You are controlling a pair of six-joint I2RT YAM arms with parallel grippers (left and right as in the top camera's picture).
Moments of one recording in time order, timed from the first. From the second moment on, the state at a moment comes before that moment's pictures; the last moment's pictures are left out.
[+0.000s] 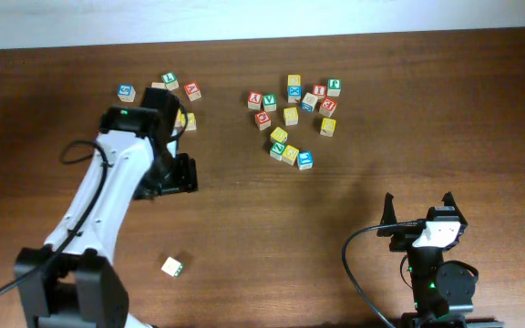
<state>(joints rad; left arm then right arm) -0.16 1.72 1.46 -1.35 -0.01 -0.29 -0.03 0.01 0.01 -0.07 0.03 -0.02</state>
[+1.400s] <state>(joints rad) -0.15 1.70 0.88 -1.14 0.08 -0.55 -0.03 0.01 0.01 -0.07 0.03 -0.02</state>
